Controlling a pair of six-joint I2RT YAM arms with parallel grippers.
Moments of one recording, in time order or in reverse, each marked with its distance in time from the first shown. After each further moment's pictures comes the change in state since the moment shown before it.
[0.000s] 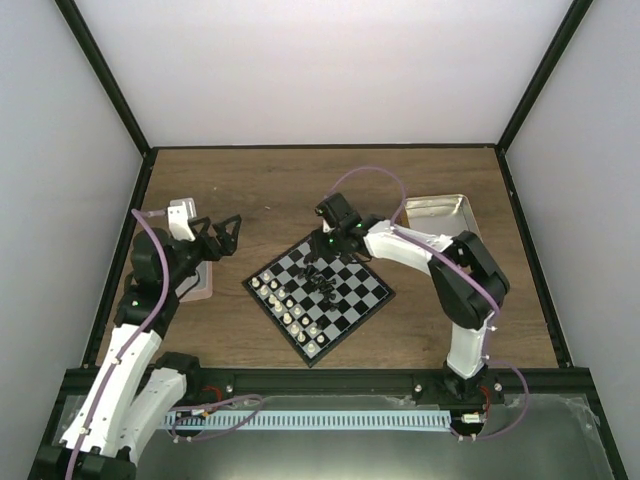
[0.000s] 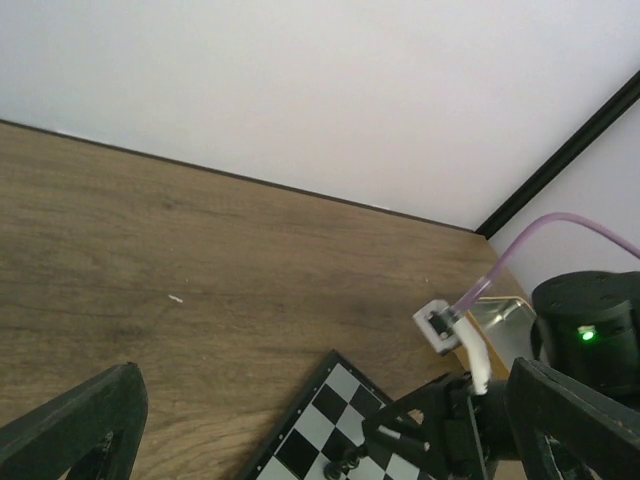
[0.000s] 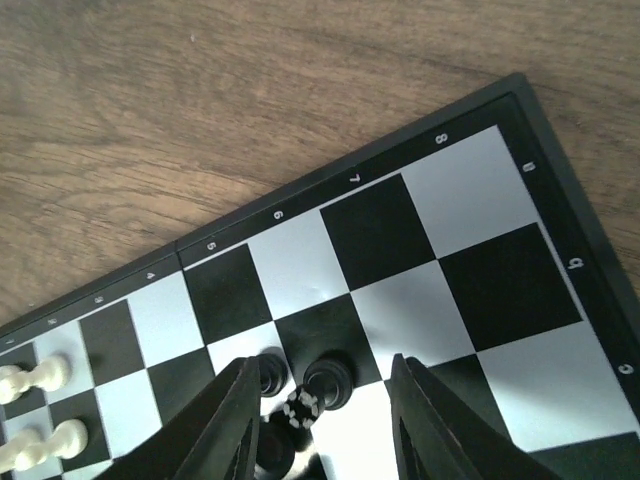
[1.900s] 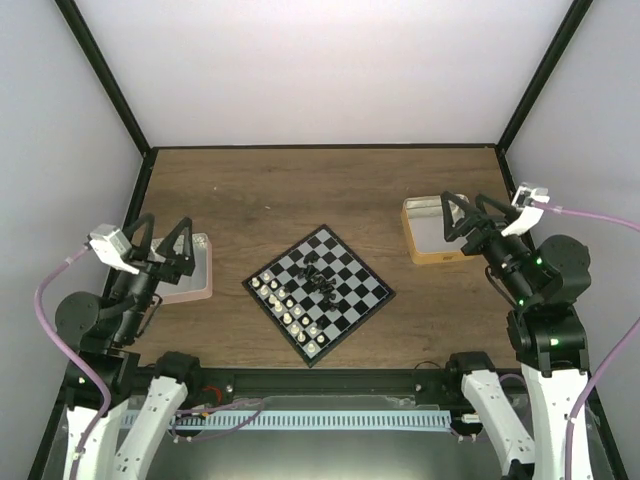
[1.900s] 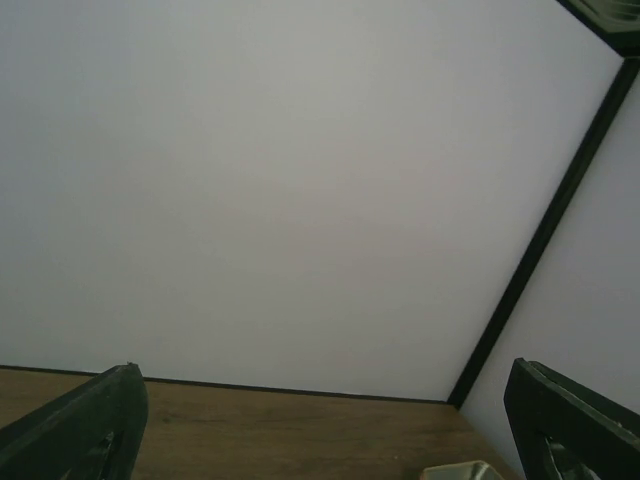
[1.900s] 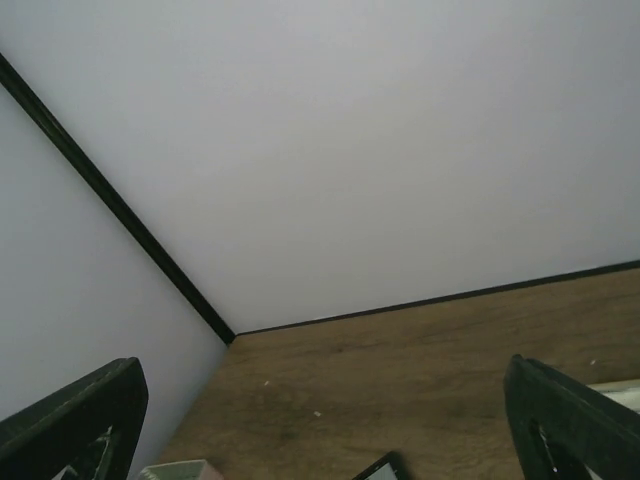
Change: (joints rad) left arm -0.033 -0.355 0.235 -0.150 -0.183 0.054; right arm -0.632 -1.247 -0.156 -0.130 -0.203 0.014
